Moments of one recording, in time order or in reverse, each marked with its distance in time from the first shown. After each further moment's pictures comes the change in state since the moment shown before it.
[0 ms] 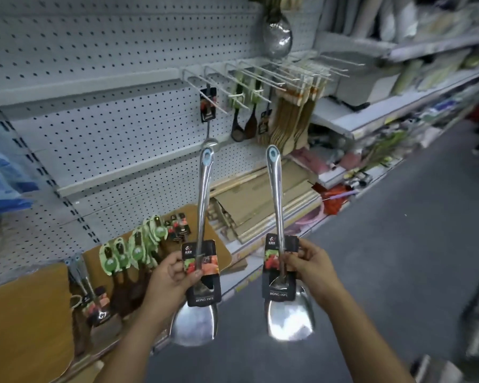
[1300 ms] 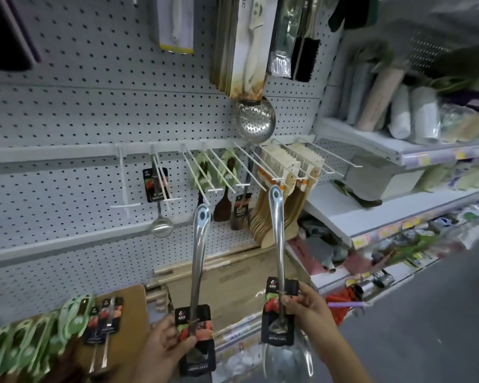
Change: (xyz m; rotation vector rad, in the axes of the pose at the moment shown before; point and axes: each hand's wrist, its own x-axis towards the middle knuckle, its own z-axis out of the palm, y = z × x) left_hand 0.250 0.023 0.248 -0.010 0.124 -0.051; right_hand 0.330 -0.123 -0.204 0.067 -0.190 0.006
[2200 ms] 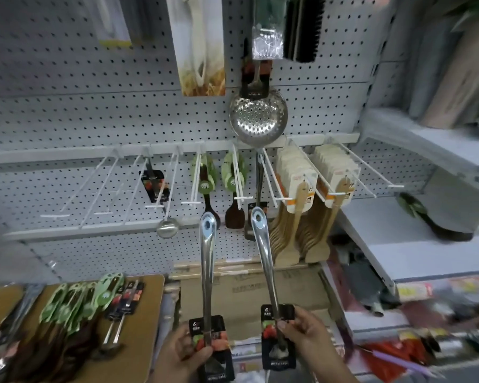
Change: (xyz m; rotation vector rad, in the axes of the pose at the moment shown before) left_hand 0.050 0.019 0.168 -0.096 0.207 0.031; right_hand 0.159 0.021 -0.121 -0.117 -0.339 0.048
